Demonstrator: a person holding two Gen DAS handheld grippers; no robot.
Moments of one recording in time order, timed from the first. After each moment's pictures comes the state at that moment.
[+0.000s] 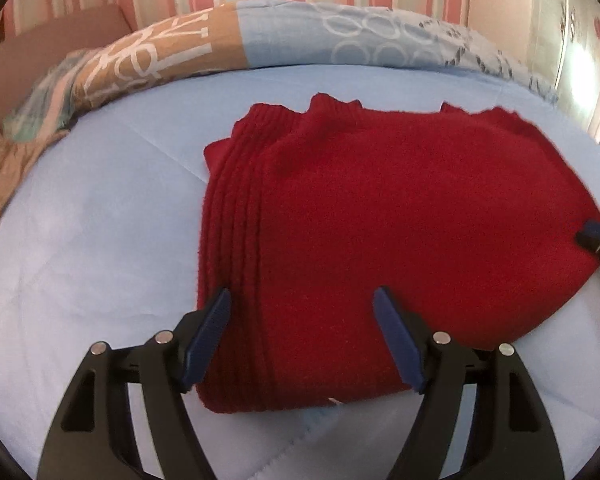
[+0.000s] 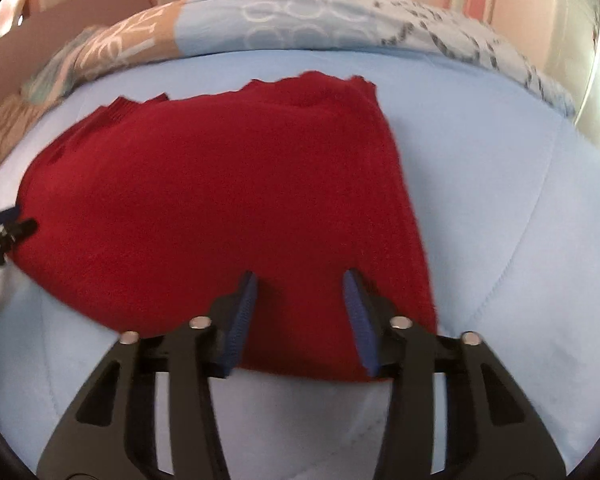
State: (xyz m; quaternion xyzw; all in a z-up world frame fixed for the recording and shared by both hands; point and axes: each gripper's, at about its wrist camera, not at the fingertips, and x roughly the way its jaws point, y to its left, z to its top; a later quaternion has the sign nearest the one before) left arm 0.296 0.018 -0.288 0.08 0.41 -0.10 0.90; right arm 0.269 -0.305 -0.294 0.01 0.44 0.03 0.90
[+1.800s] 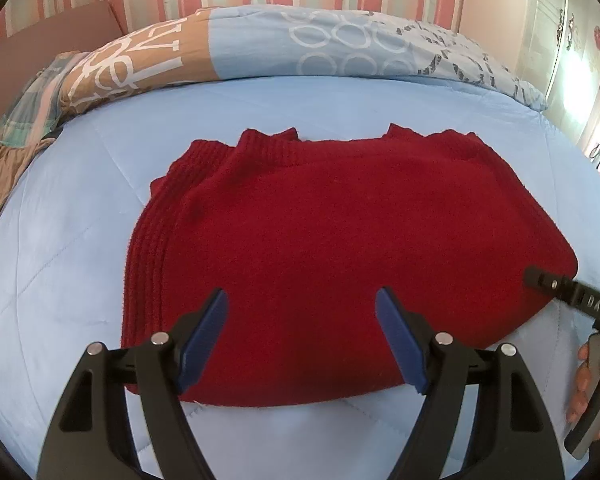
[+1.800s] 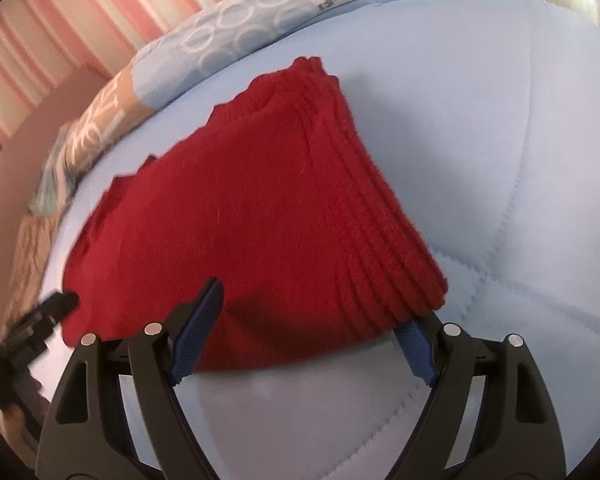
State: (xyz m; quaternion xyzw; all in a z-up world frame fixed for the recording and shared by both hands) left arm 0.287 -0.054 -0.233 0.05 0.43 -0.11 0.89; right arm 0.266 -0.339 -0.293 0.24 0.45 0.02 0.86
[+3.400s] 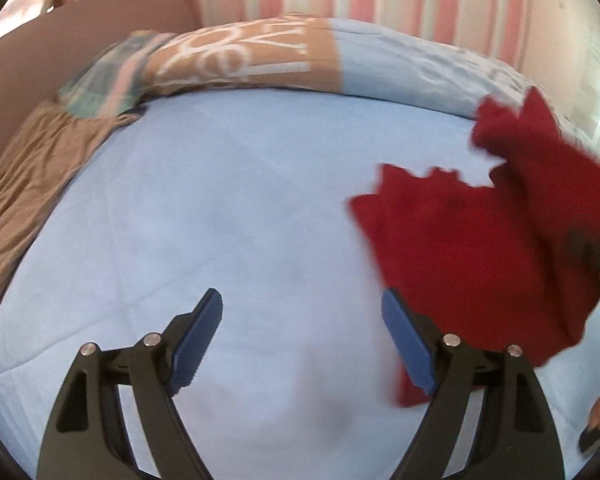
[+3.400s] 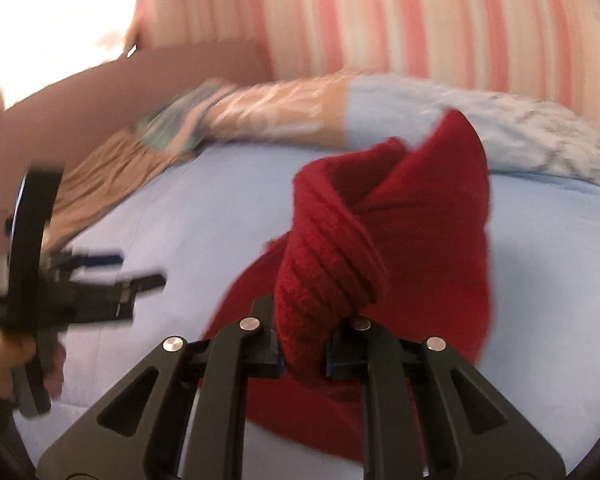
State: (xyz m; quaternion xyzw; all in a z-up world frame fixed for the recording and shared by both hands) left arm 0.302 0.150 -0.208 0.01 0.42 -0.02 0.91; right arm 0.290 -0.073 -0.202 0.01 0.31 0.21 0.92
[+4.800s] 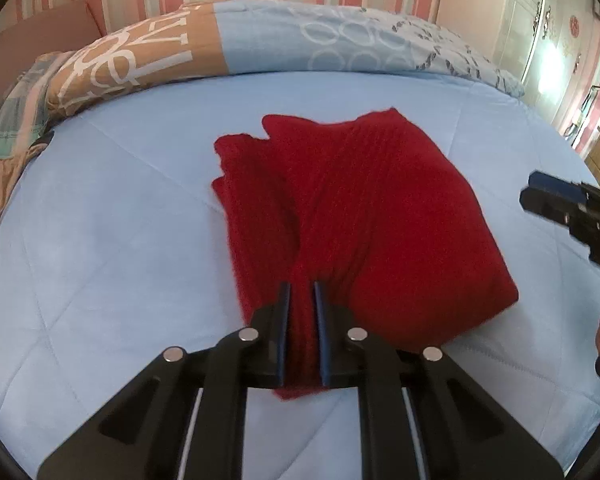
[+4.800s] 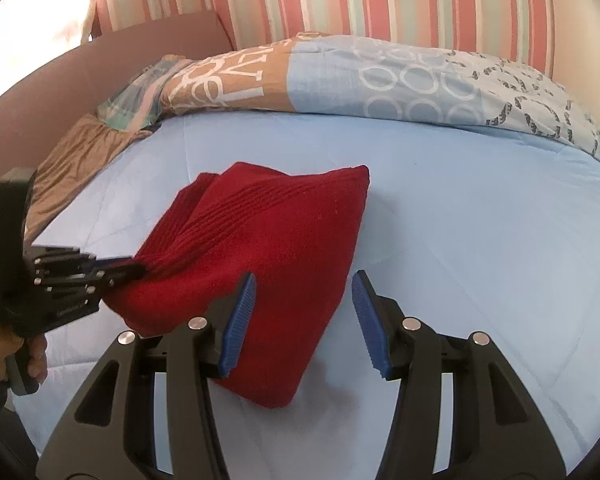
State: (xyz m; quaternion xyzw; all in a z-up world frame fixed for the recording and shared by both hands) left arm 0.291 0.068 -0.224 0.07 0.45 -0.18 0.87; right arm 0.287 -0.171 -0.201 0.02 0.37 0.15 0.92
